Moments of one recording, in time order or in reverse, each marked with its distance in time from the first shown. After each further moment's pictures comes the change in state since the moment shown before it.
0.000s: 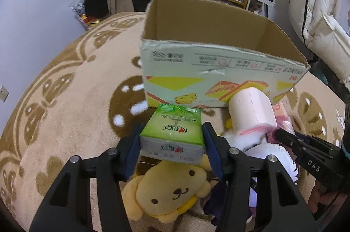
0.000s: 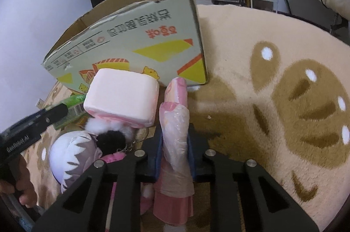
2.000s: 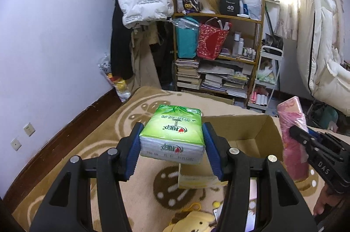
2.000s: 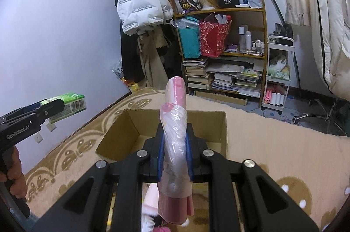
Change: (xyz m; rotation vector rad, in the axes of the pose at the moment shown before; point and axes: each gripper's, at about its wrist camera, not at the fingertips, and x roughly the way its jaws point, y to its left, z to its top) left arm -0.133 0.008 0.123 0.006 -0.326 0.123; right arm -0.112 0.077 0.113 -0.193 -0.374 0.039
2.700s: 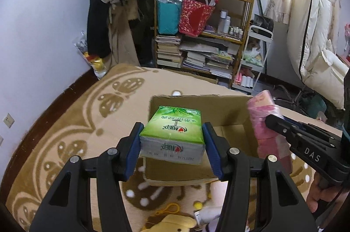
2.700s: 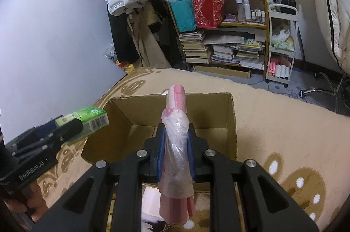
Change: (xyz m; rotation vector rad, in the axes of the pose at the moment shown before) left arm 0.077 -0.035 -0.020 -0.011 0.149 -0.122; right arm 0.062 -0.023 0.001 0.097 0.176 0.017
